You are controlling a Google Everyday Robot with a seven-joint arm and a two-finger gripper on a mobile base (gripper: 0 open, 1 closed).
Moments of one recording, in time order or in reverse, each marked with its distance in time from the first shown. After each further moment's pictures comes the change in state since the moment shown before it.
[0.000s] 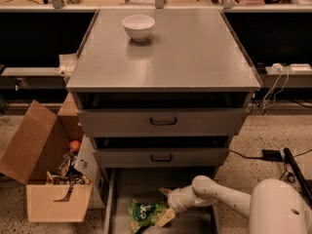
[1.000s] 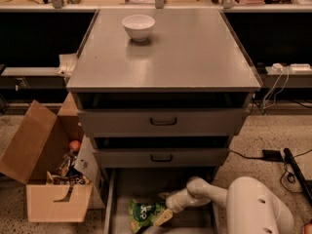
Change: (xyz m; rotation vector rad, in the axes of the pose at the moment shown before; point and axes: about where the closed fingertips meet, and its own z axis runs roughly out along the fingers) arm 0.047 -0.030 0.043 -0.013 0.079 0.061
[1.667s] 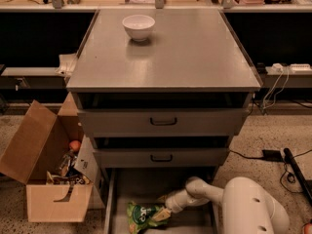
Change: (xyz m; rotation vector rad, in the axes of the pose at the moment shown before) arm 0.006 -0.006 0.010 -0.010 0.011 0.008
